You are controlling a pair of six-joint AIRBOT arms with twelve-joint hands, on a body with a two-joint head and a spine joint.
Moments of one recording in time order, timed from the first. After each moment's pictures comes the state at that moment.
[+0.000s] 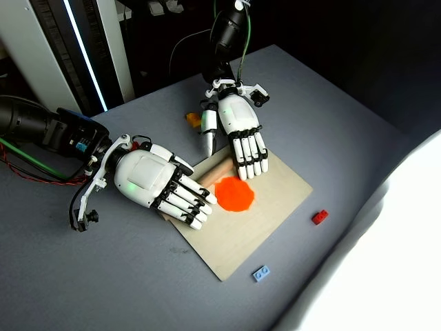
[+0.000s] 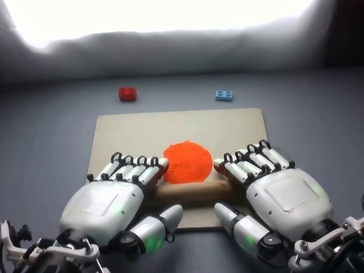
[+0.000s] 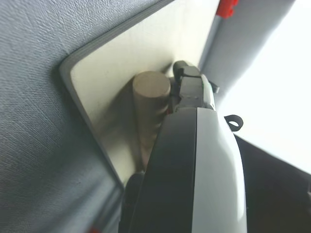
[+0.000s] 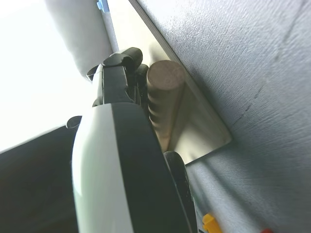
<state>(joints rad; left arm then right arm) 0.91 -1.26 0.90 -0.72 -1.14 1.40 -0.85 -1.43 0.99 0.69 1.13 -1.57</state>
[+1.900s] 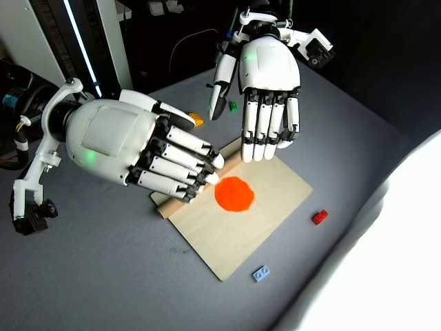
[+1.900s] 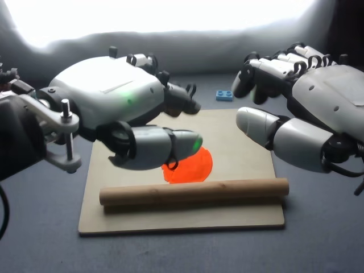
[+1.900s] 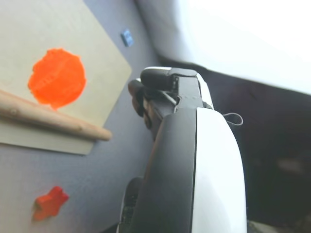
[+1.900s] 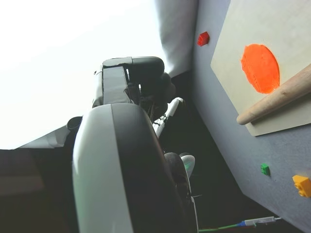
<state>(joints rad) 0.29 -0.83 0.75 -0.68 -0.28 1.70 -0.60 -0.95 0.70 0.53 0.91 -1.29</state>
